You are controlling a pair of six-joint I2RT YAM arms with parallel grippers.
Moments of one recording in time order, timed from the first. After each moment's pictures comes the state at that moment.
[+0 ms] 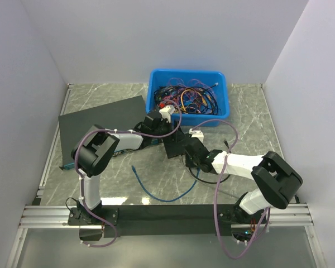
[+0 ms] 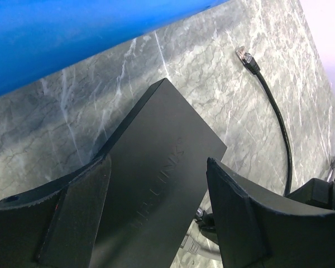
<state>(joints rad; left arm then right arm) -0.64 1.94 1.06 0.42 0.37 -0.51 0.78 1.47 0.64 -0.10 0.28 0.62</state>
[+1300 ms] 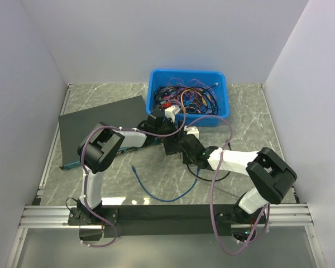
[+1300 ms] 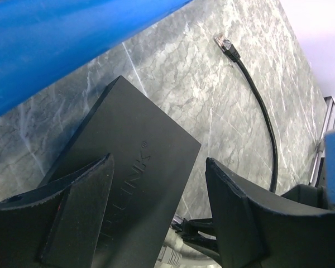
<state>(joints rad) -0.64 2.03 1.13 0.46 0.49 -0.48 0.78 1.53 0.71 -0.09 0.30 0.55</state>
